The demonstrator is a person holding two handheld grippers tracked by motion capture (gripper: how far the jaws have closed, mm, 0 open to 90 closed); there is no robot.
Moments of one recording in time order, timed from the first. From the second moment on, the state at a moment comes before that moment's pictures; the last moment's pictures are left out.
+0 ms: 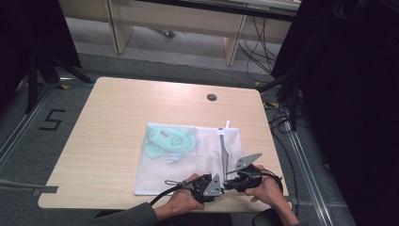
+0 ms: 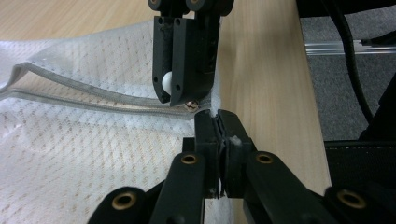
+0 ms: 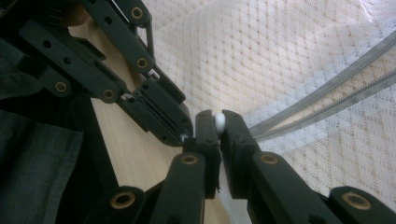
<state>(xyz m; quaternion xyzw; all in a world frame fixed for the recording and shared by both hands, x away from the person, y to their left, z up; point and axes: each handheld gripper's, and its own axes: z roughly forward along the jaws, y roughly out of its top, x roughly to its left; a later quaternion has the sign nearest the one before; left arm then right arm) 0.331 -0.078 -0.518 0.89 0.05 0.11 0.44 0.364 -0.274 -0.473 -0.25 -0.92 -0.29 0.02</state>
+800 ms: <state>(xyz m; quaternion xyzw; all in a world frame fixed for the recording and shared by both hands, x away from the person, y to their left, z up) 0.328 -0.073 -0.514 0.89 0.08 0.06 0.45 0.377 -0.266 -0.480 -0.23 -0.93 -0.27 -0.01</state>
